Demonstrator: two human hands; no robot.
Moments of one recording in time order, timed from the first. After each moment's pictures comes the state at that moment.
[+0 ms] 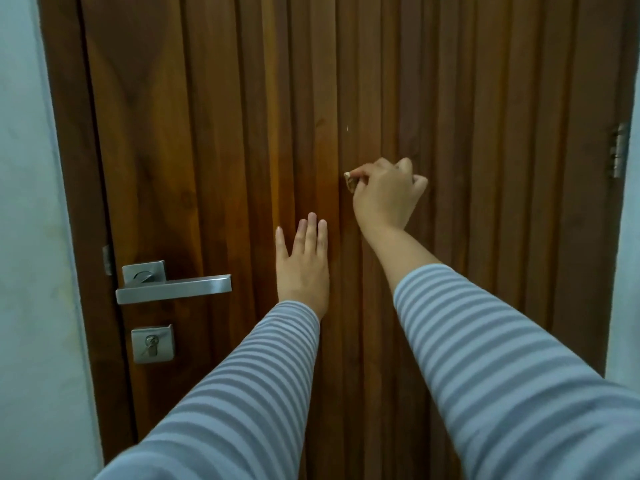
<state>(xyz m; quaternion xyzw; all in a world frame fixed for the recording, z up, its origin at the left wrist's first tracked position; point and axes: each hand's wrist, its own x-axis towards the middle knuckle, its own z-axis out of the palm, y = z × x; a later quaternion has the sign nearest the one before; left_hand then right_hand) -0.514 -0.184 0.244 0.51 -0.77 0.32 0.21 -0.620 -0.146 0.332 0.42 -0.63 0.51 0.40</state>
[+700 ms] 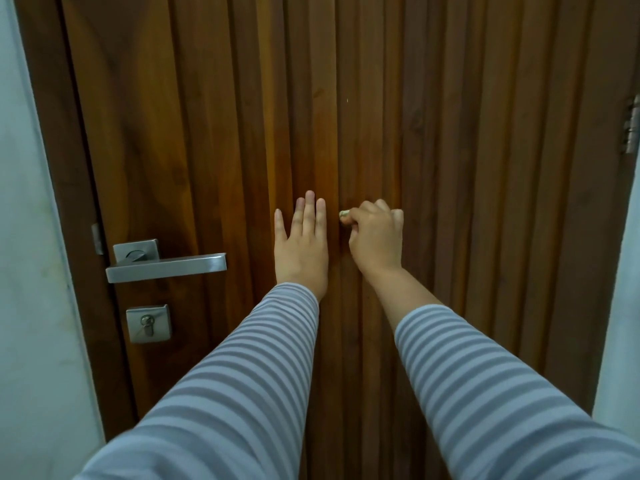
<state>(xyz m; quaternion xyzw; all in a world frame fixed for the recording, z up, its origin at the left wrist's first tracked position) -0.518 -0.190 0.237 0.50 -0.77 0.32 0.23 -0.632 -0.163 0.249 0.53 -0.61 0.47 0.35</state>
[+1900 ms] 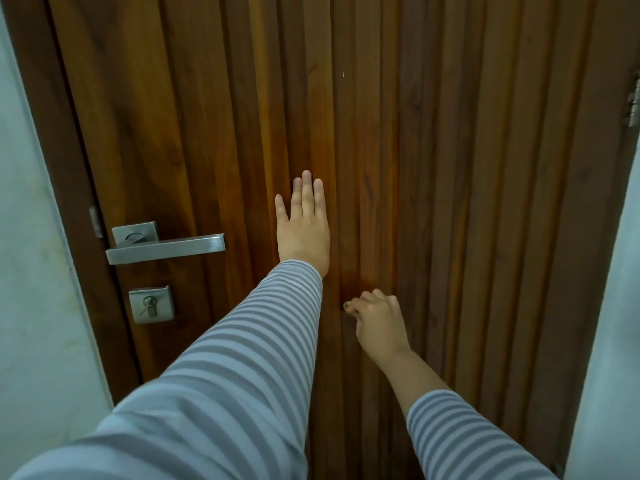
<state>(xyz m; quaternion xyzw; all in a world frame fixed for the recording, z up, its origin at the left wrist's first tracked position) -0.523 -0.187 0.236 0.52 -0.77 0.30 0.22 -0.642 -0.146 0.090 0.61 -0.69 0.33 0.22</state>
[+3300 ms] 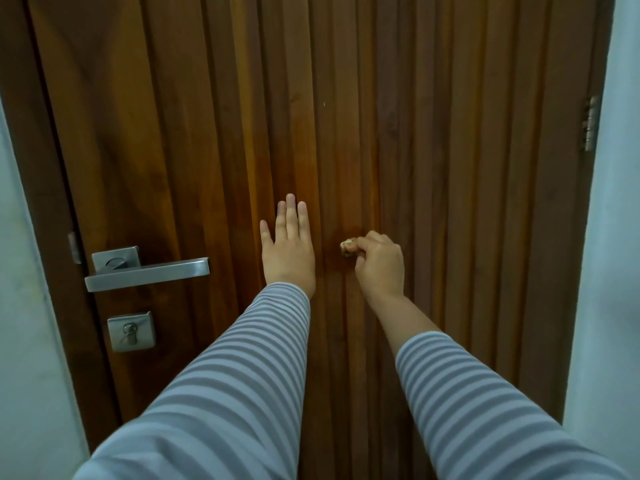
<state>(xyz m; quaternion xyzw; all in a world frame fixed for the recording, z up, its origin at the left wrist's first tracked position) -0.524 -0.186 0.237 0.53 -0.77 0.27 0.22 -0.653 -0.143 0.206 0.51 -0.63 0.52 0.26</state>
